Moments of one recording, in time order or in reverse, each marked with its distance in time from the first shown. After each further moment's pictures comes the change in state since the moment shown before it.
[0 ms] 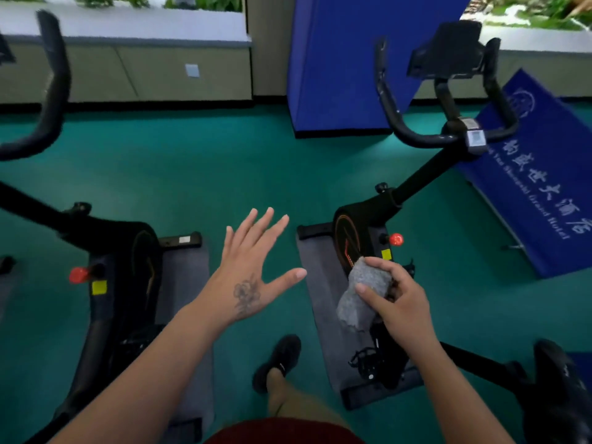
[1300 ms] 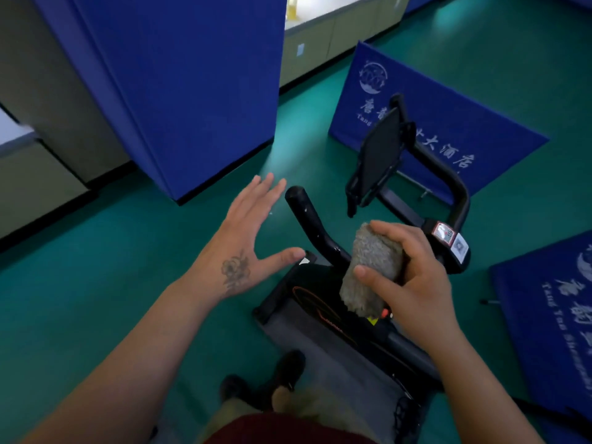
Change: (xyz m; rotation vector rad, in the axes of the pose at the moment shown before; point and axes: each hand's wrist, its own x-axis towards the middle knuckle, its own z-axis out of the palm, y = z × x) left_hand 0.623 -0.022 -0.068 -0.184 -0.422 0.537; right_hand 0.426 -0.145 -0.039 -0.172 0.615 -0.069
